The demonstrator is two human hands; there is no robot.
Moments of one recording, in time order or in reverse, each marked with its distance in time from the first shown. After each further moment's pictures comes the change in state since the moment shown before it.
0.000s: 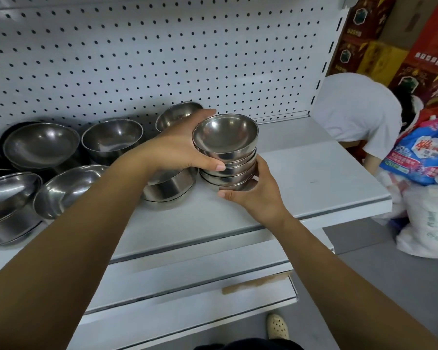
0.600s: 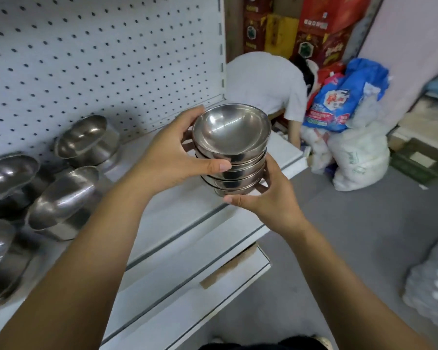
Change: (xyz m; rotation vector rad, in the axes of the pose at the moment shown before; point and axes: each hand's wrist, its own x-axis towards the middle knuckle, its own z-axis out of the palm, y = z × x) left_hand 0.024 0.080 0.104 -0.239 -0.156 0.299; right_hand -0.088 0.002 -0.115 0.035 0.301 0.009
